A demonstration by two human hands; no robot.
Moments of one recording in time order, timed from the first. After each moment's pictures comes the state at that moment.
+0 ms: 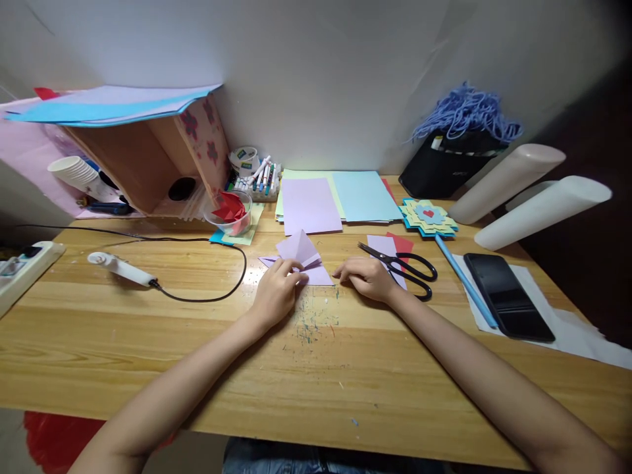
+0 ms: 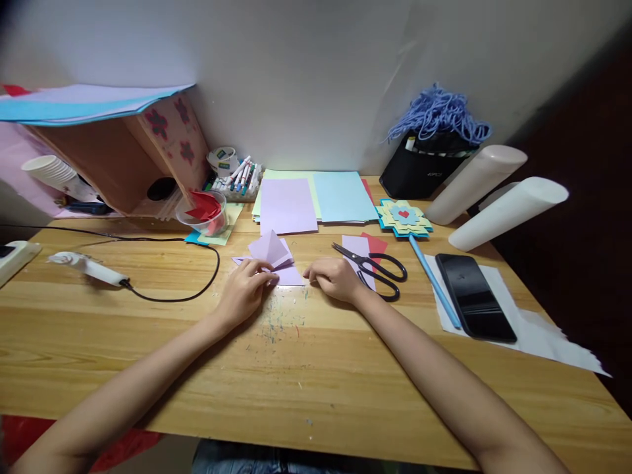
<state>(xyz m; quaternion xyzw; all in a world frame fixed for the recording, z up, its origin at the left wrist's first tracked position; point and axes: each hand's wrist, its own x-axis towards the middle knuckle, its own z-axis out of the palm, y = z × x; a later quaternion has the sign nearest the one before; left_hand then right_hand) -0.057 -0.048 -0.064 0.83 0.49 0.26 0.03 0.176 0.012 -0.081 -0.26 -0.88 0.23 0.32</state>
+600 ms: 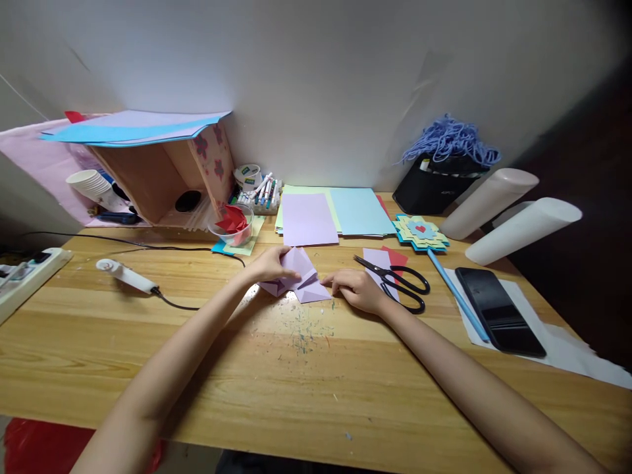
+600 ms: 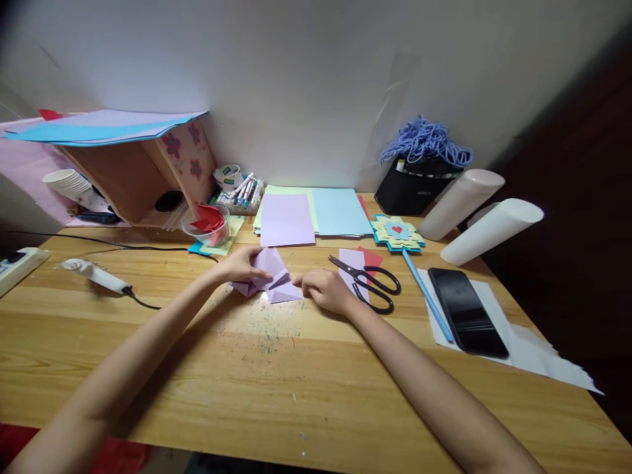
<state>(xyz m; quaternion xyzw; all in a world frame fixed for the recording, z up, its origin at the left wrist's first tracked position) -0.083 0.030 -0.040 0.72 0.54 0.18 0.38 0.169 0.012 -0.080 -0.27 -0.88 0.27 0.30</state>
